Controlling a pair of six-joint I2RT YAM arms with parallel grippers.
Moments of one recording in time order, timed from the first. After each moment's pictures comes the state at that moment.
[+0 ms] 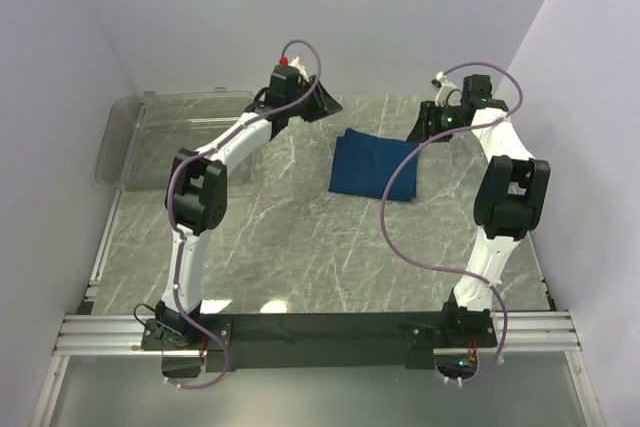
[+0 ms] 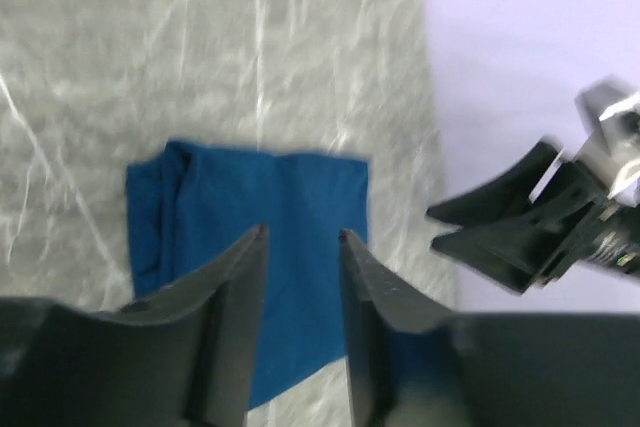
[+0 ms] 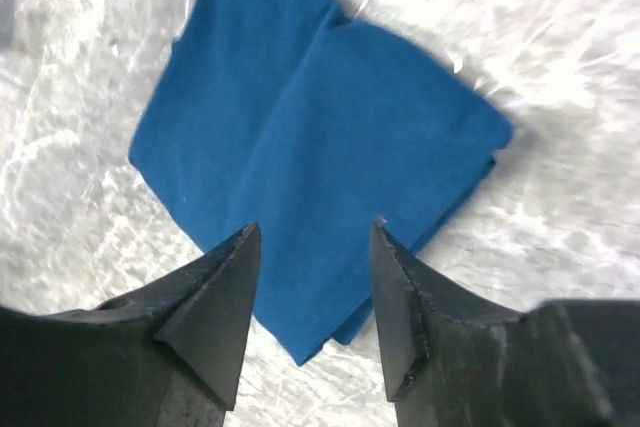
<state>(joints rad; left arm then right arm) -0.44 2.22 1.92 -0.08 0.32 -0.83 -0.12 2.00 1.70 -0.69 -0.66 -0.14</state>
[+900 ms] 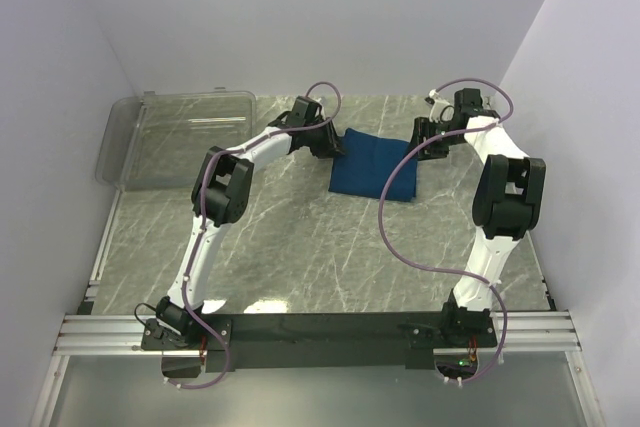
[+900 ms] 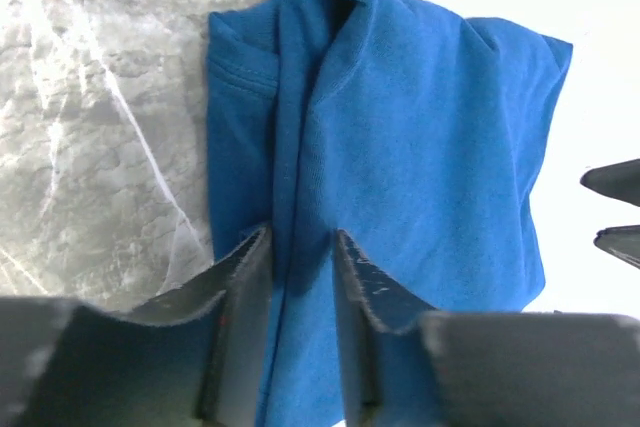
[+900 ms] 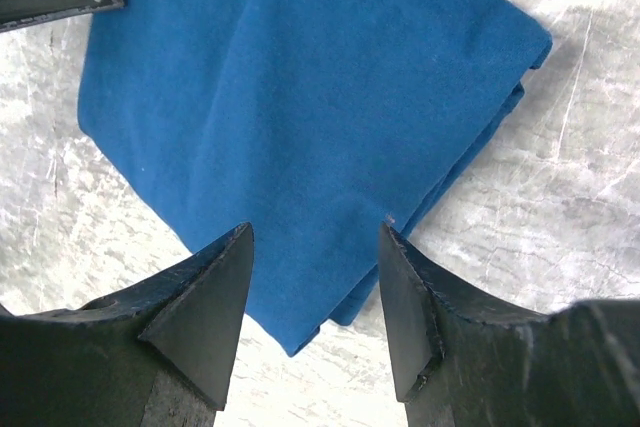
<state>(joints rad) -0.49 2.45 1.98 -0.26 0.39 -0.73 -0.10 2.00 1.58 -0.69 -0.60 -0.14</state>
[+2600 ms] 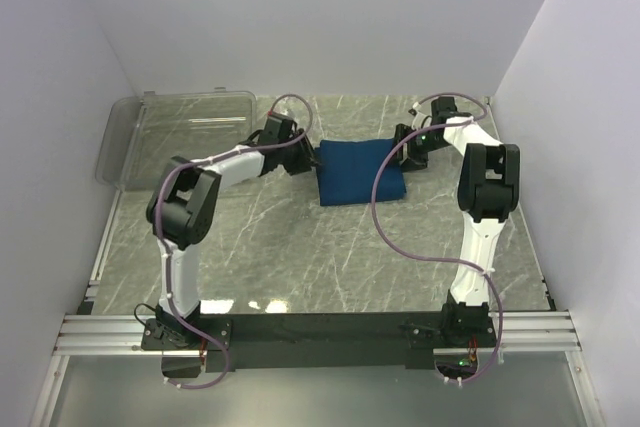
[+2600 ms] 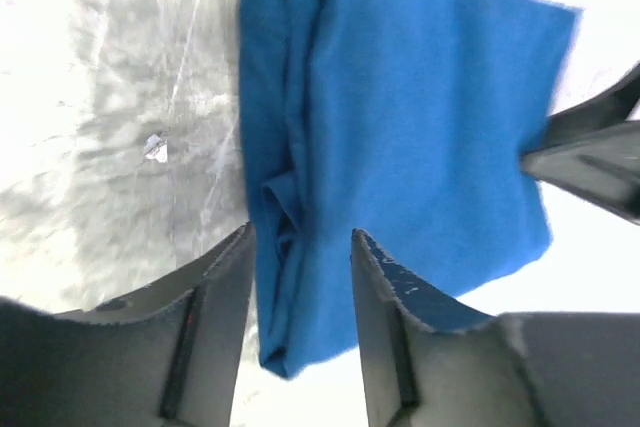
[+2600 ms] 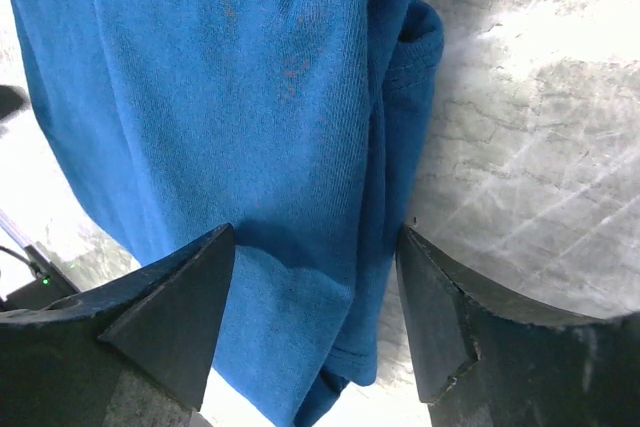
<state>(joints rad) -0.47 2.05 1.38 -0.07 0.22 -0.83 -0.03 2.22 1.68 -0.71 -0.63 0.07</state>
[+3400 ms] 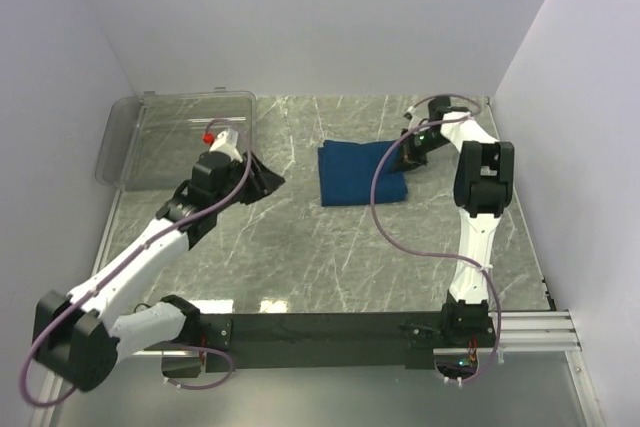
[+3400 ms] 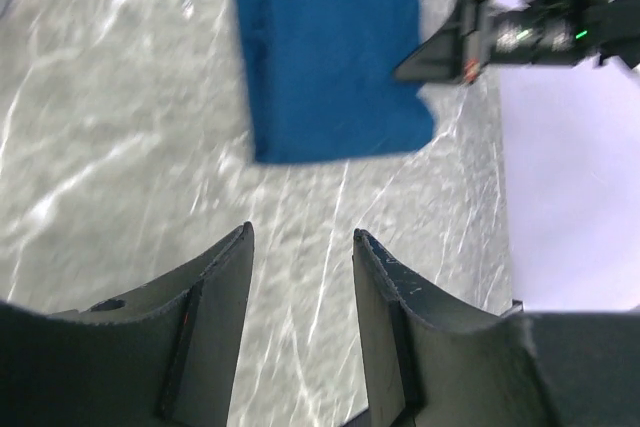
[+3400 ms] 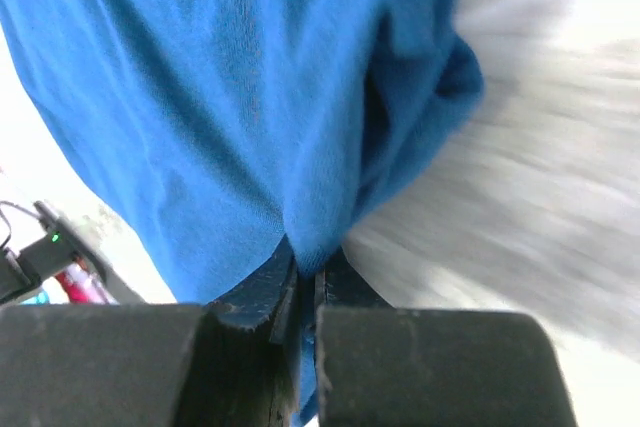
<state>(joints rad) -0.48 1.09 0.80 -0.14 0.09 -0.82 -0.02 2.30 1.81 -0.90 -0.65 0.00</state>
